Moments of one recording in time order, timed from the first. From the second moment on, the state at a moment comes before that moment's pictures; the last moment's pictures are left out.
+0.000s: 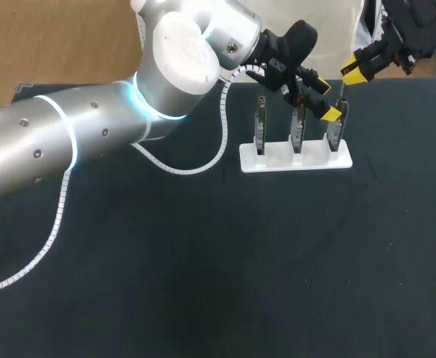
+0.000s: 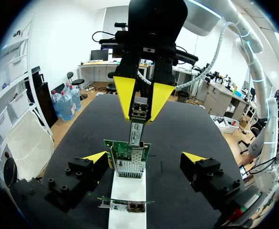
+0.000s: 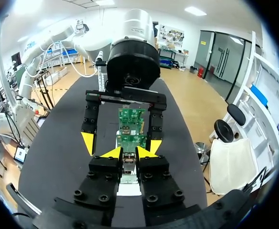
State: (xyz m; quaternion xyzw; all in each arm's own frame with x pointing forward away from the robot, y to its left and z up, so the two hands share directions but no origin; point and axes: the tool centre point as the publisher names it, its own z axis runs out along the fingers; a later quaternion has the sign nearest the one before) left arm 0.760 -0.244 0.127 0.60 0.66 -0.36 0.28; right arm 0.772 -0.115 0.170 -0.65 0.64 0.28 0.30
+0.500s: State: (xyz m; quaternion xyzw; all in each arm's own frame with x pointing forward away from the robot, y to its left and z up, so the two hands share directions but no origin) left arm 0.761 -0.244 0.127 0.60 0.66 -0.36 0.28; right arm 0.772 -0.115 0.174 -0.66 0.63 0.28 0.31
